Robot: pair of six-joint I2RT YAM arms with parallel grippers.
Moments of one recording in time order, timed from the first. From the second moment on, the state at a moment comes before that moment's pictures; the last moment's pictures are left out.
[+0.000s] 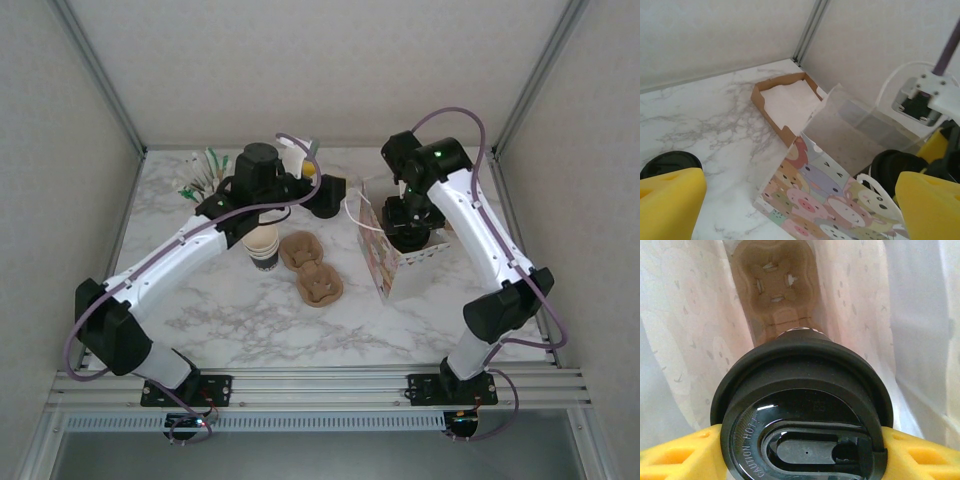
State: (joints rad) left arm -0.60 1.50 1.38 -0.17 0.29 -0.31; right arm 0.49 1.70 1.96 -1.69 0.15 0.34
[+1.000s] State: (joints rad) left arm -0.71 1.44 1.30 -0.20 0.28 -0.37; right arm 0.49 1.72 1.84 -1.69 0.12 0.30
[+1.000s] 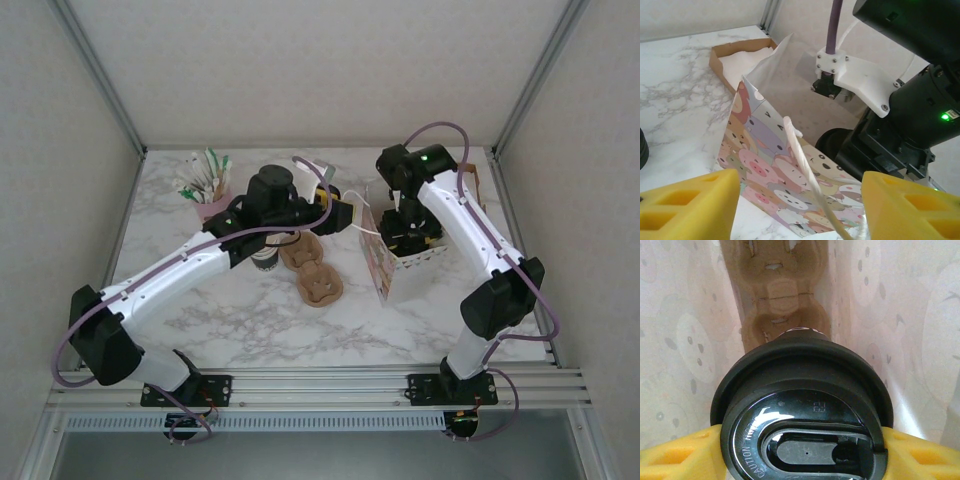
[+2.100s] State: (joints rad) left arm -0.71 1.44 1.29 -0.20 0.20 -0.38; right arm 0.45 1.67 1.69 -1.53 0.07 0.22
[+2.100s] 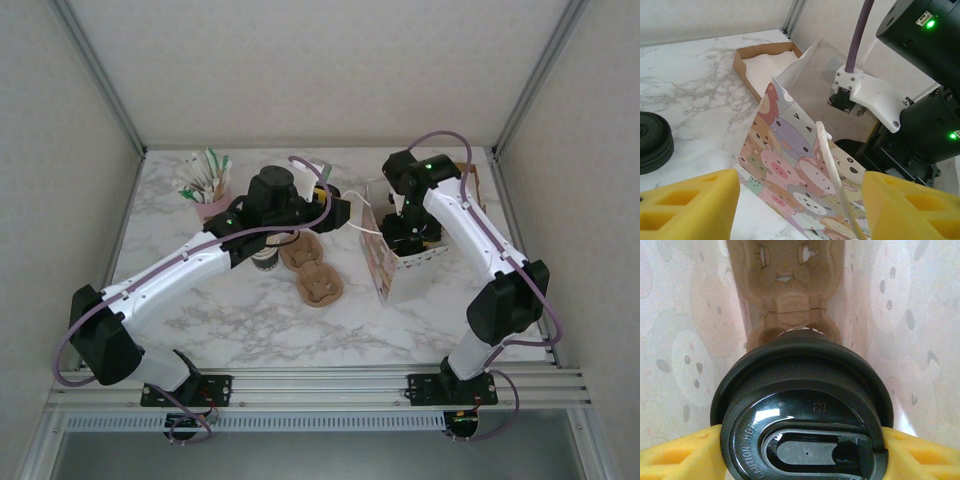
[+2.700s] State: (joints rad) left arm -0.71 1.40 1.28 -0.19 0.20 -0.41; right arm 0.44 1.66 1.64 -1.49 0.06 0.22
